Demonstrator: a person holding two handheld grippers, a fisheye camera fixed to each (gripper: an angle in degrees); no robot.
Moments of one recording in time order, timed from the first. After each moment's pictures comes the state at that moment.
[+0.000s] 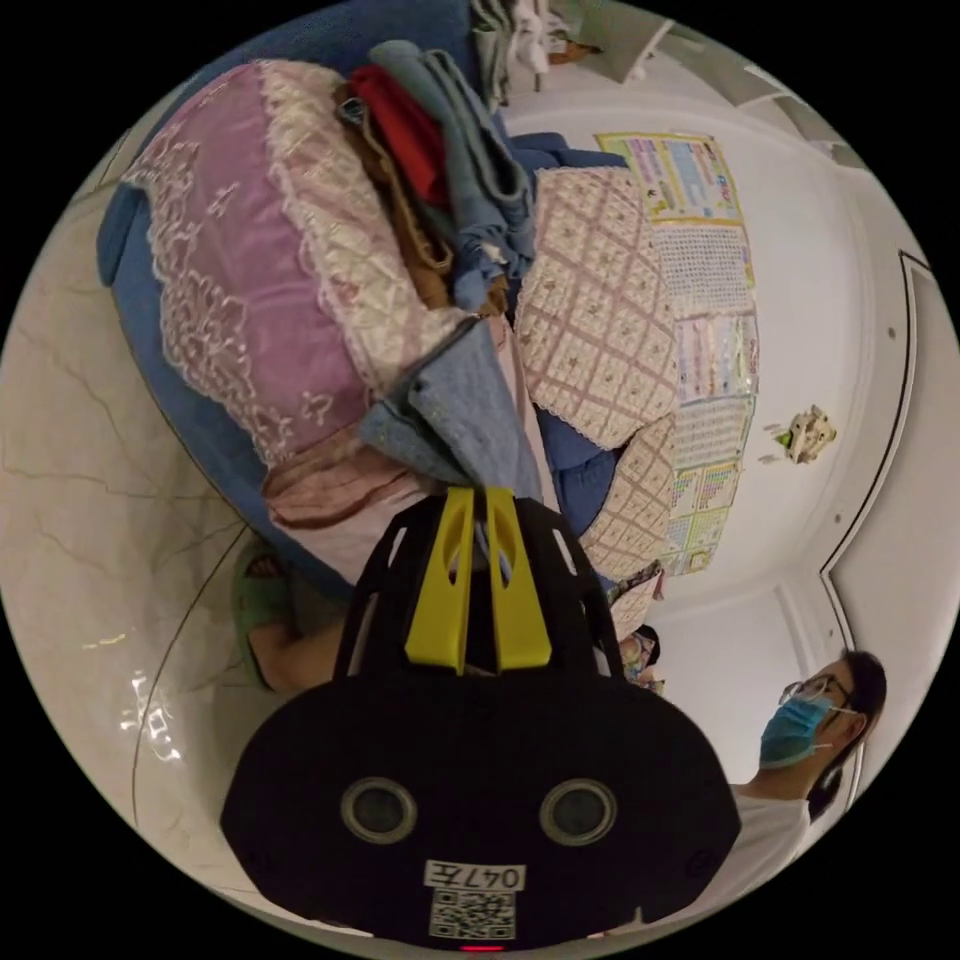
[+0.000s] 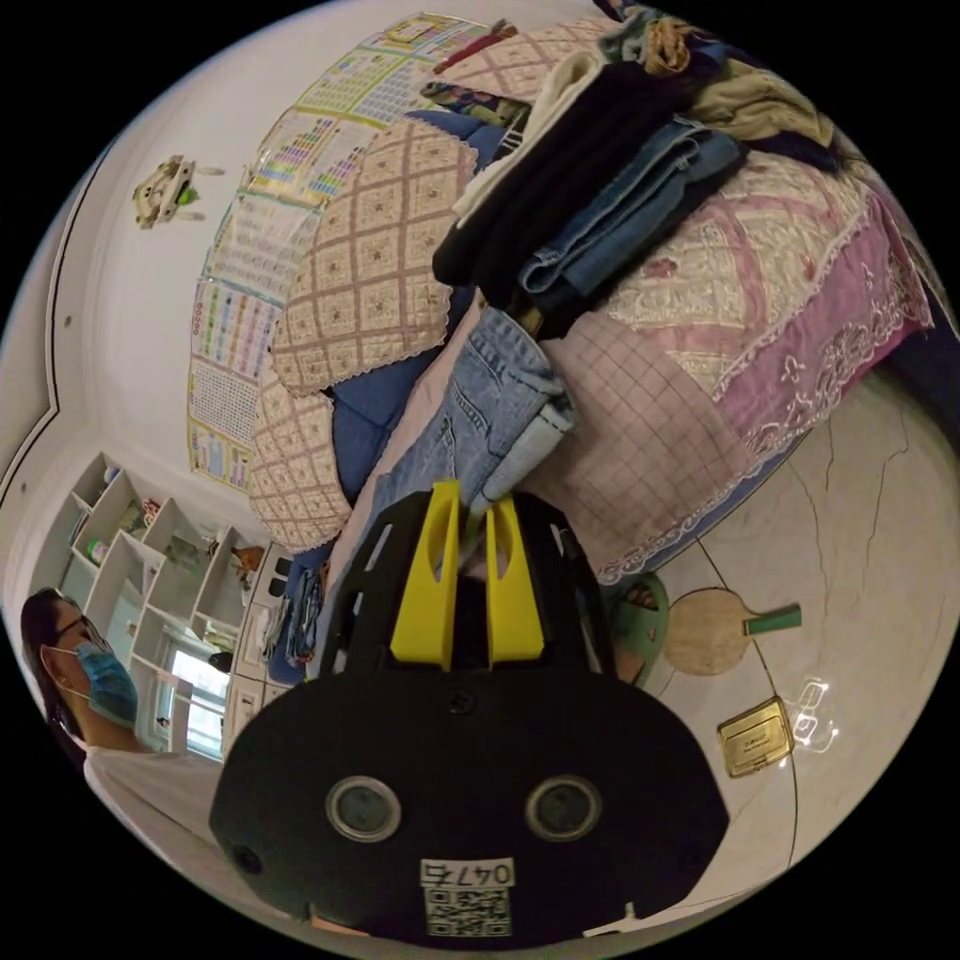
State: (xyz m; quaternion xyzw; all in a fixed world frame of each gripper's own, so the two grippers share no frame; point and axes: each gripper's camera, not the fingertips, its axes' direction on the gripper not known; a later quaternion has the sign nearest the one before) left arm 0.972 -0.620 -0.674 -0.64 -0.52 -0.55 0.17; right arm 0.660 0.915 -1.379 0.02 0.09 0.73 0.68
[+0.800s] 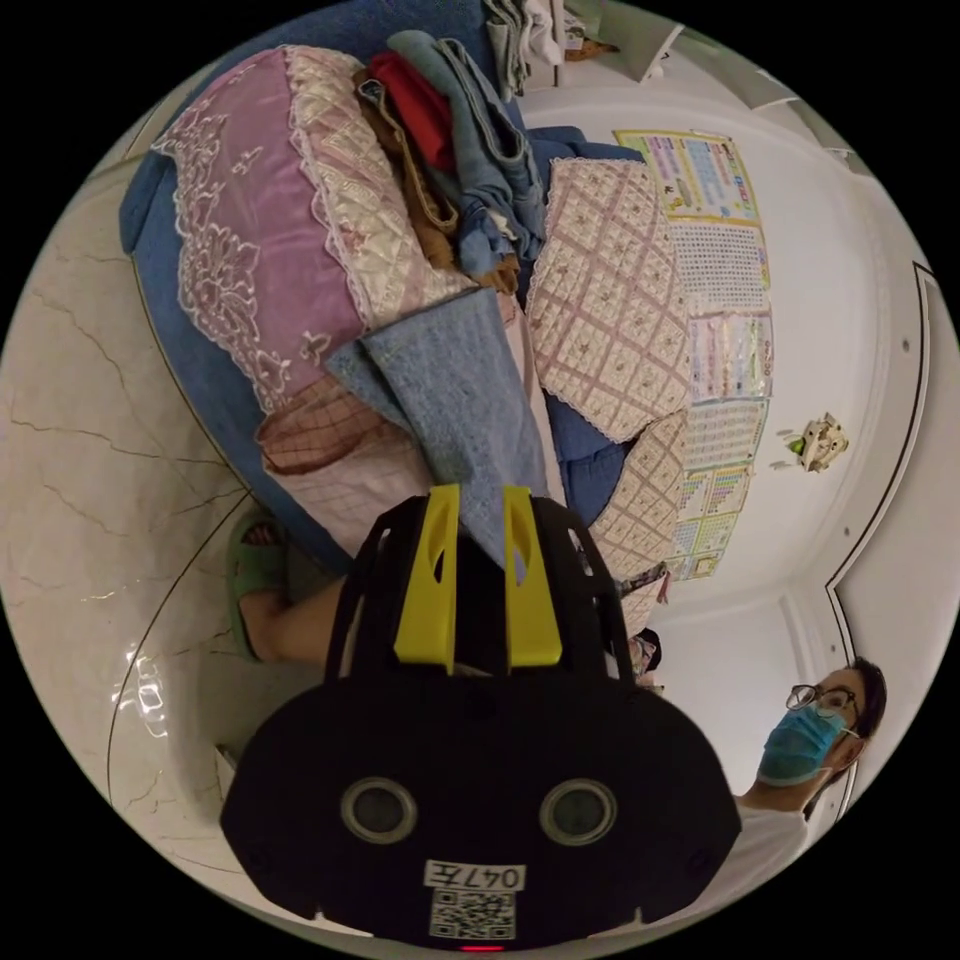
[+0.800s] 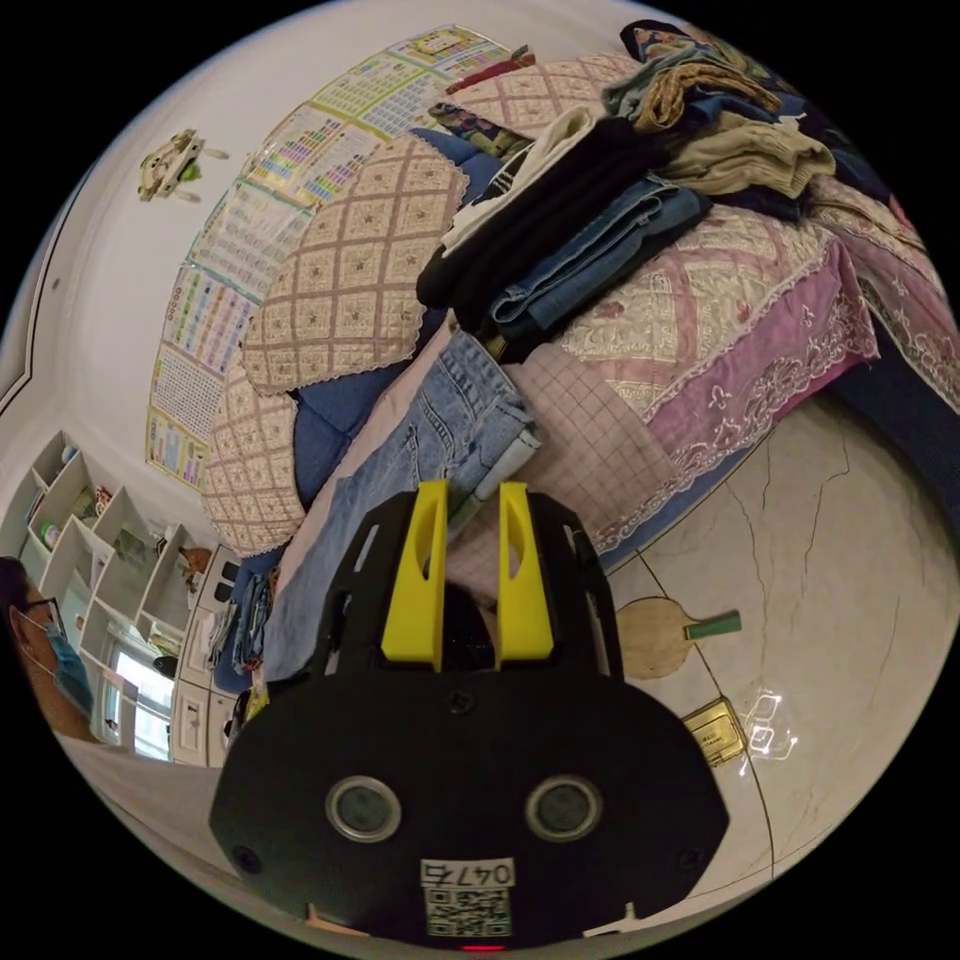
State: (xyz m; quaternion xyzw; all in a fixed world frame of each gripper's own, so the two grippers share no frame) left arm 0.963 -0.599 -0.654 -0.64 -0.53 -0.54 0.15; right arm 0.636 0.887 -1.403 -0.02 0.17 0.71 0.69
